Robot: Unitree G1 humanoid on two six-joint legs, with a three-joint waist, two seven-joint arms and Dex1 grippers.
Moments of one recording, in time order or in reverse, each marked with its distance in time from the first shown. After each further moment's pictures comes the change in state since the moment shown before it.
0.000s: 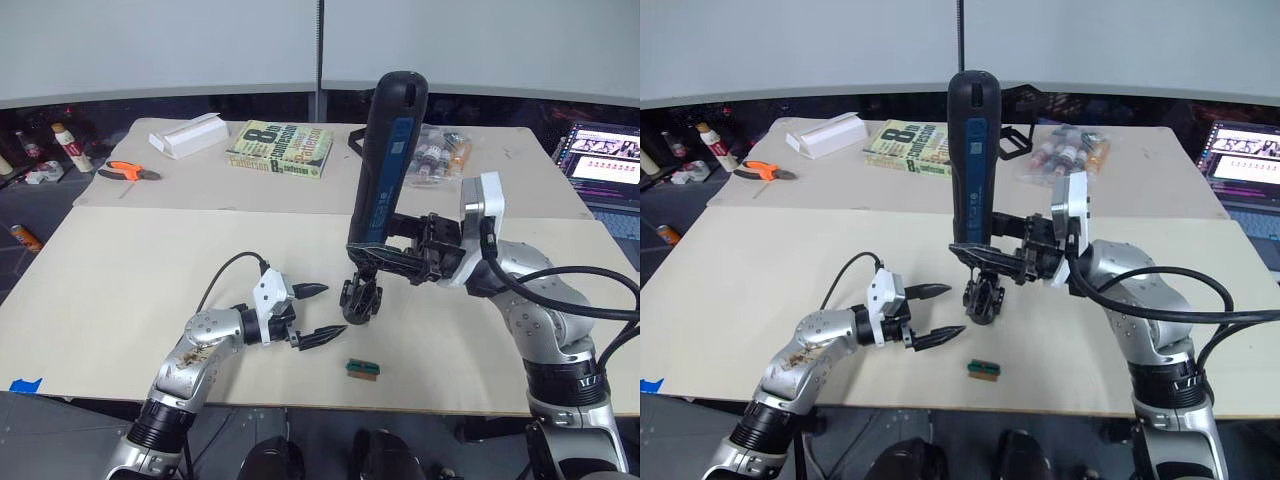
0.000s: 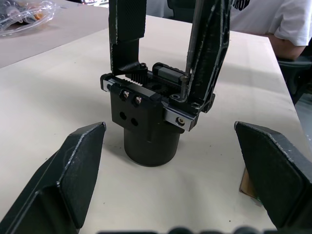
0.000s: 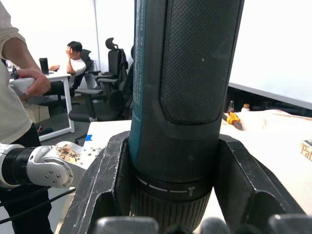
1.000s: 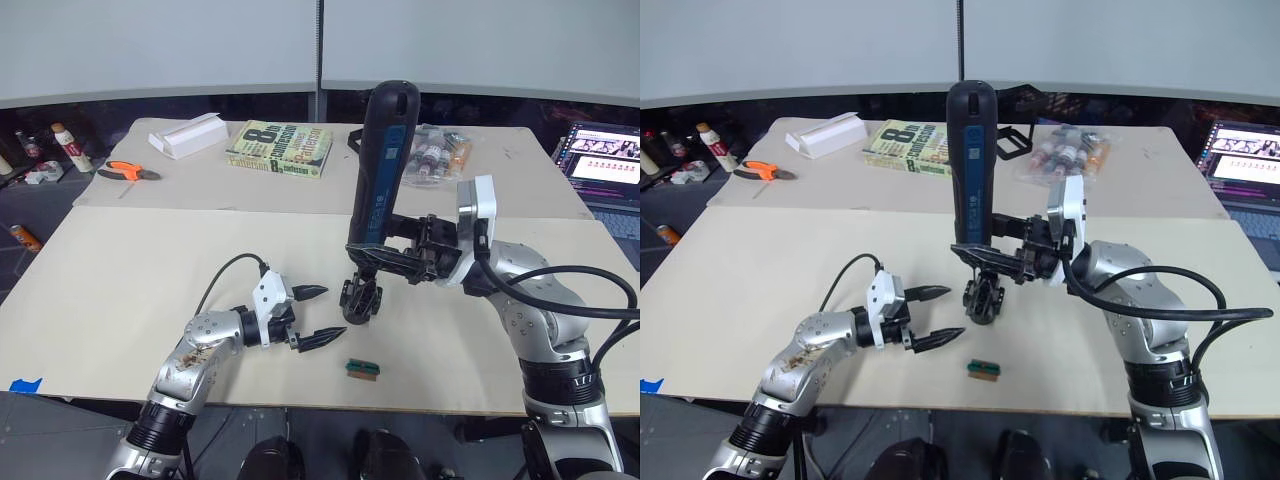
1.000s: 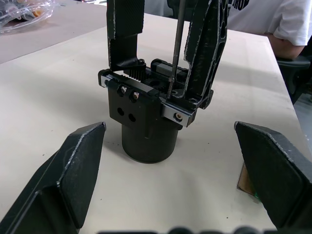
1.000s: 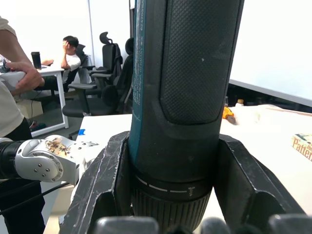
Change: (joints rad) left arm 0.009 0.000 0.000 0.000 0.000 -0.002 -0.004; right arm -0.004 0.018 -0.007 0.022 -0.042 -0.011 0.009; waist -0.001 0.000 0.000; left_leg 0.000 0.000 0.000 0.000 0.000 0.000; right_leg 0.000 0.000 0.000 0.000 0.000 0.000
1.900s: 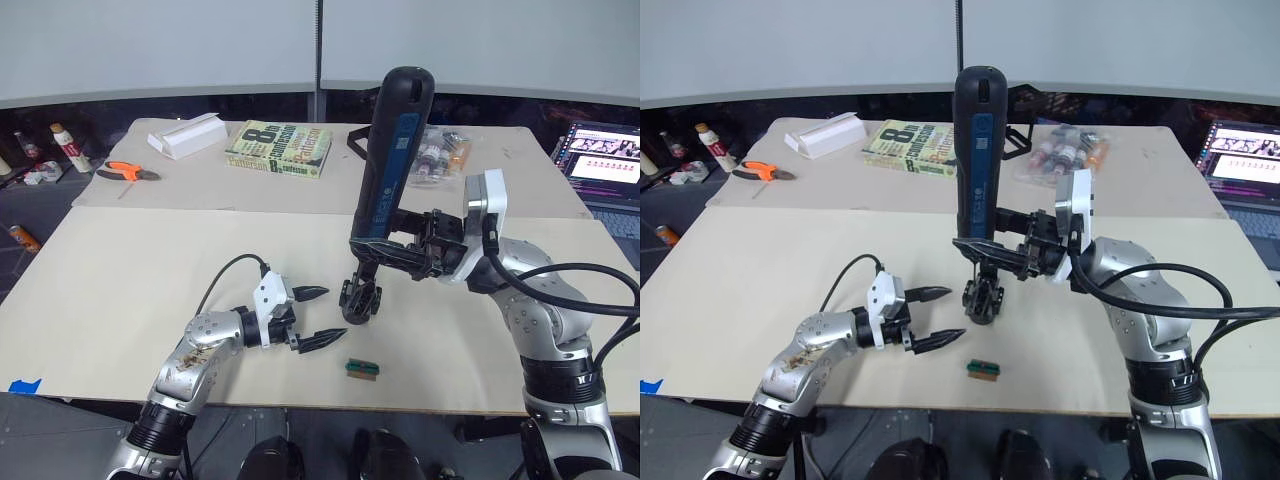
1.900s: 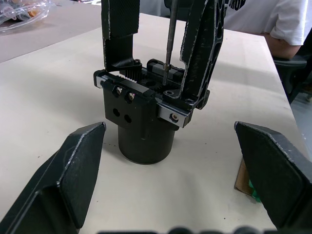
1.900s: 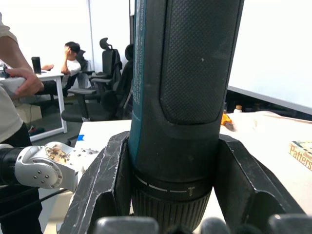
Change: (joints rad) left arm 0.001 0.000 -0.003 0.000 0.000 -0.003 -0.009; right arm -0.006 0.003 -0.020 -0.001 0.026 0.005 0.002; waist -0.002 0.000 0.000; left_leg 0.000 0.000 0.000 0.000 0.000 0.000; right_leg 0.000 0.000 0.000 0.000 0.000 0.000
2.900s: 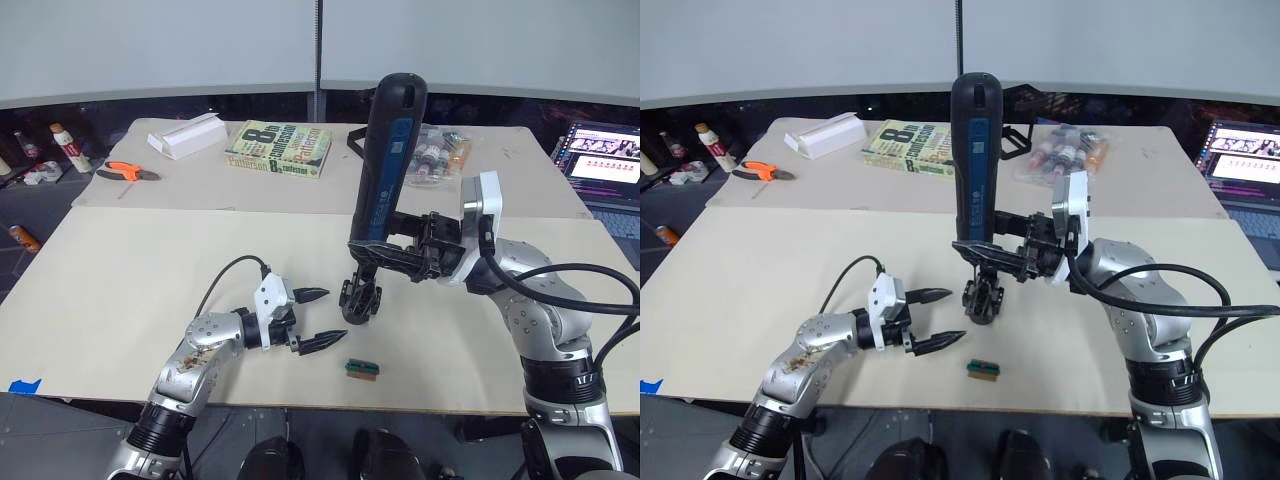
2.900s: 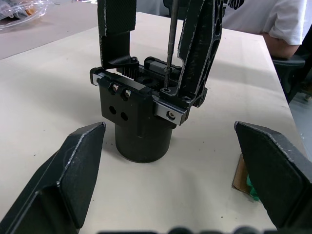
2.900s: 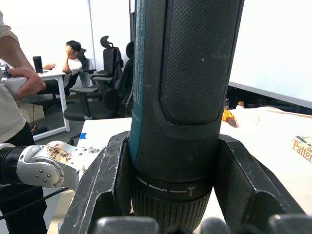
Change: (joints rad) left arm 0.006 0.000 -0.005 0.000 0.000 -0.004 0.001; right arm 0.002 -0.004 0.007 -0.001 -0.014 0.014 -0.002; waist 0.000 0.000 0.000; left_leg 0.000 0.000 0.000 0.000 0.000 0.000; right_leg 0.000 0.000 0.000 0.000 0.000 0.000
